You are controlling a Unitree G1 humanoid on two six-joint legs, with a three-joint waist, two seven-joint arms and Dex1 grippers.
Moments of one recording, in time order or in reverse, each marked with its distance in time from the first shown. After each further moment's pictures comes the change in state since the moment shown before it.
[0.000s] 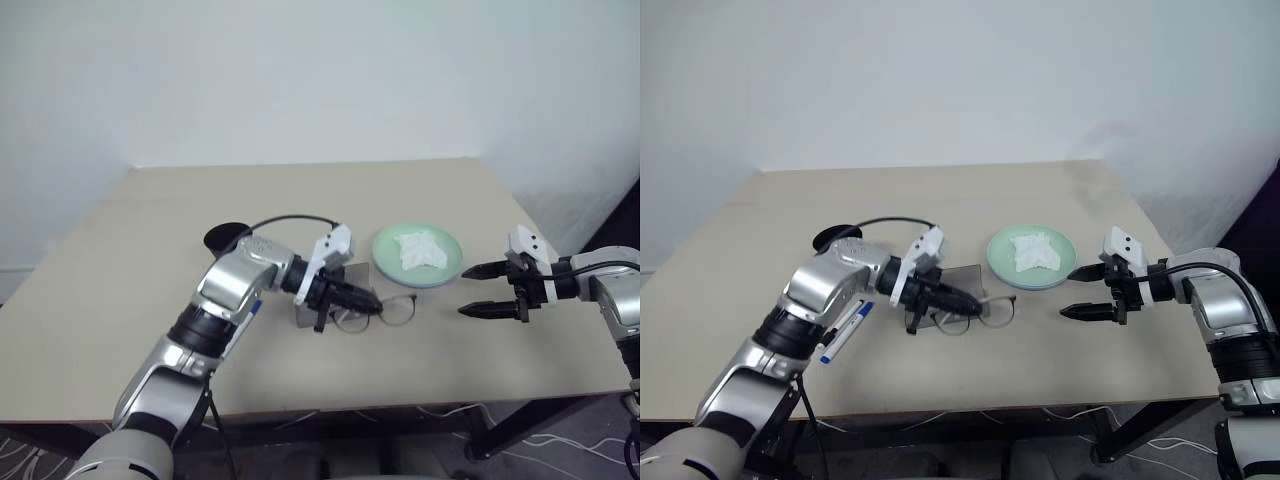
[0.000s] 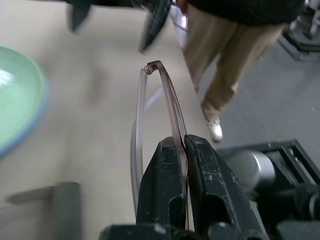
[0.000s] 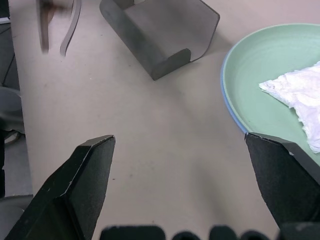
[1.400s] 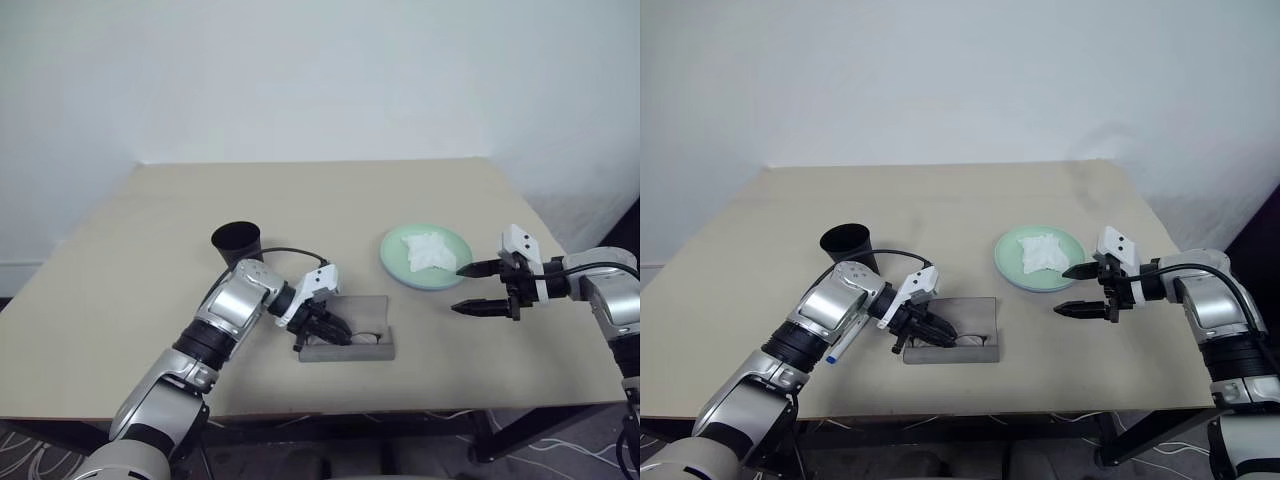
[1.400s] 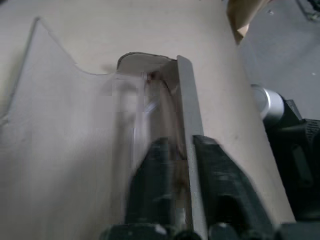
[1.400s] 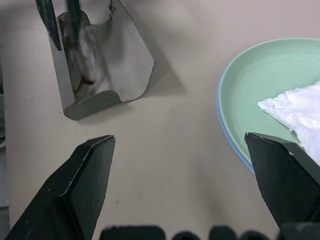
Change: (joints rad) left arm 0.136 0.004 -0.085 0.100 0.228 -0.131 -0.147; right arm -0.005 0.025 0.011 0.004 -0.002 -0.003 -0.035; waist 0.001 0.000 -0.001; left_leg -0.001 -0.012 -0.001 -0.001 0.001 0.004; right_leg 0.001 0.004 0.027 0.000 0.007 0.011
